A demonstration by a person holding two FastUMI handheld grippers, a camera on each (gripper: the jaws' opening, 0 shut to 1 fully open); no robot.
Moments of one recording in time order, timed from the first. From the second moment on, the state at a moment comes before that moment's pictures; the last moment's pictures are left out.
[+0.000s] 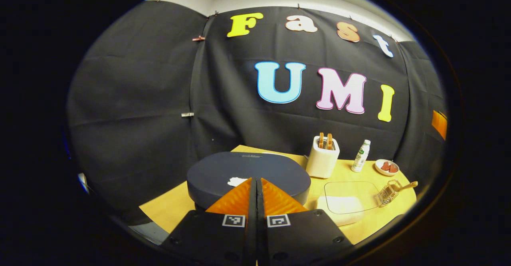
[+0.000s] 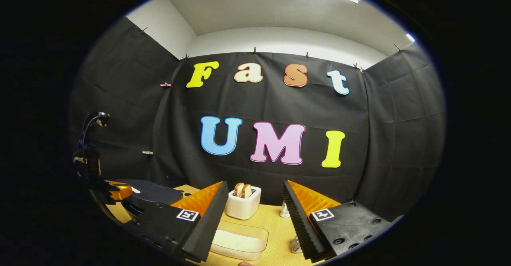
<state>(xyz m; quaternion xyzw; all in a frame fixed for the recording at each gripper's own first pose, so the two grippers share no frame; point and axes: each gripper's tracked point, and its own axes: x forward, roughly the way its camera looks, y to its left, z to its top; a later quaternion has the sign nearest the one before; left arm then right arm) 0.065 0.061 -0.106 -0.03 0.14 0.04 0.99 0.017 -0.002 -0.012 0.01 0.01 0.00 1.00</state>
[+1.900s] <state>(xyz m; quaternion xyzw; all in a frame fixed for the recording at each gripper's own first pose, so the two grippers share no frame) 0.037 0.065 -0.005 0.07 0.05 0.16 0.98 0.022 -0.158 -0.289 0.11 0.22 -0.13 0.96</state>
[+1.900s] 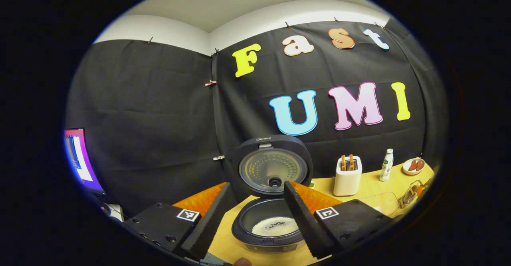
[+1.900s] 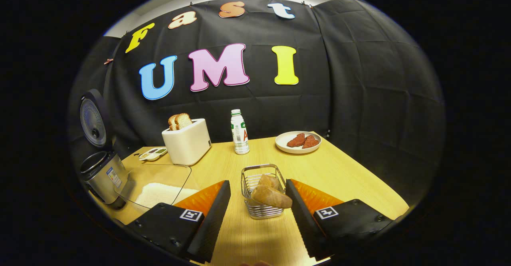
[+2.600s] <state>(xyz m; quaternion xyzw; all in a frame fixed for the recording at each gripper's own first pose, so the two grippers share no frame) 0.003 0.075 -0.015 0.07 0.07 0.18 0.98 0.044 -0.161 -0.294 0.10 0.25 -0.13 0.95</state>
